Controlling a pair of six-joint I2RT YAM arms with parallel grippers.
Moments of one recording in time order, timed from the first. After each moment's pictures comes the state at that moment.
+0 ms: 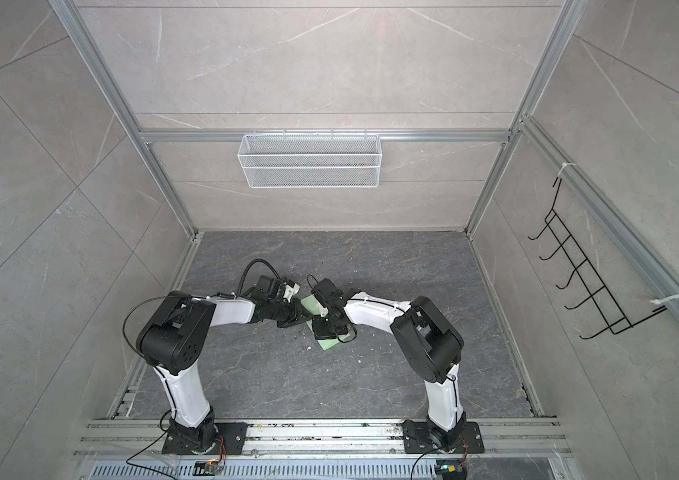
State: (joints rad) left arm -0.41 1.87 0.92 0.01 0.67 -0.65; right arm 0.76 1.96 1.28 -0.55 -0.27 0.54
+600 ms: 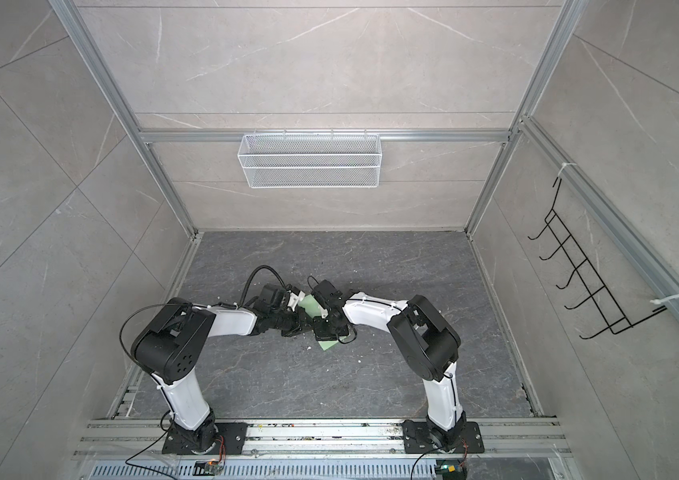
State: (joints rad) left arm -0.48 1.84 0.81 0.11 0.66 -0.68; right arm 0.76 1.98 1.28 -0.56 -0.25 0.56
